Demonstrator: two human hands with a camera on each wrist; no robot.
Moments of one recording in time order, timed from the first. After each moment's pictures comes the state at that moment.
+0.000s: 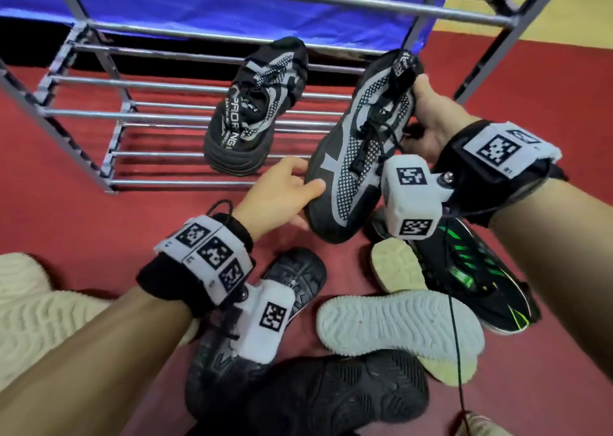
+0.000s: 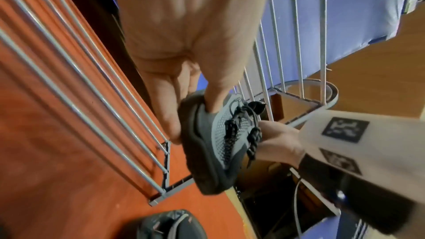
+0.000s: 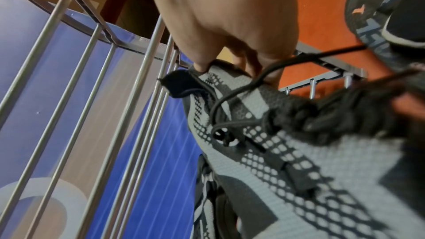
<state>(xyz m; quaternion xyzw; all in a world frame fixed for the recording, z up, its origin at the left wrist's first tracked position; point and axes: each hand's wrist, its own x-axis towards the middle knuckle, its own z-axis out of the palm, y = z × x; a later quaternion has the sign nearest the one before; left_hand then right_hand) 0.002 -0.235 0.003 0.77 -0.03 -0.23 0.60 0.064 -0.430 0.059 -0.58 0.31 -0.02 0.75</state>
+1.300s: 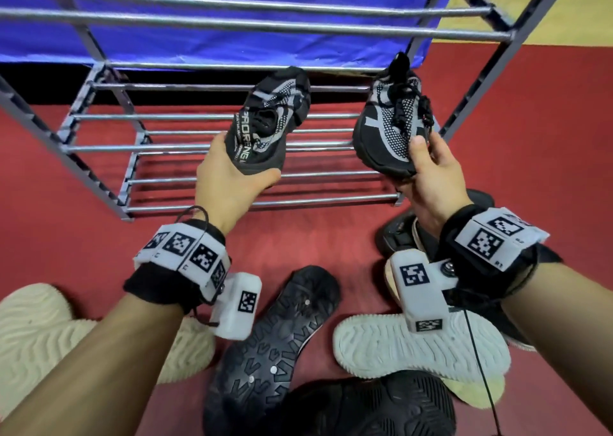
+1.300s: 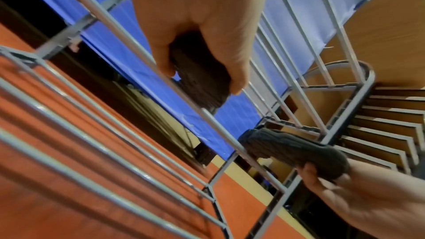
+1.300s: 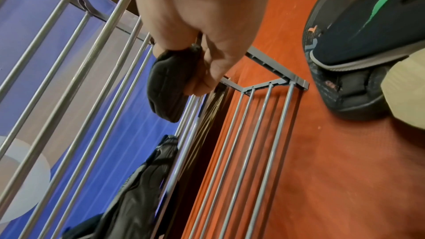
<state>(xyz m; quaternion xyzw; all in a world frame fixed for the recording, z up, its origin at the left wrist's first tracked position) 0.048 -0.181 -0.007 0.85 0.03 0.07 0.52 0.021 -0.427 0.003 -0.59 0.22 -0.16 0.76</state>
